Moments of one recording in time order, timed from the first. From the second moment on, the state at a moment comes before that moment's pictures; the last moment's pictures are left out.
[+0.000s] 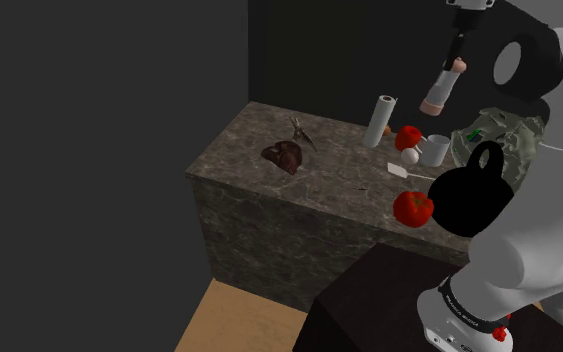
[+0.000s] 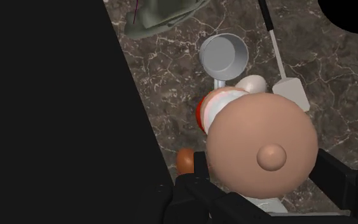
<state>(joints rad) -0.48 0.39 -0.42 -1.10 0.07 1.42 -1.16</state>
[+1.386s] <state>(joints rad) -0.57 0.51 -0.43 -1.16 0.12 1.60 -1.25</state>
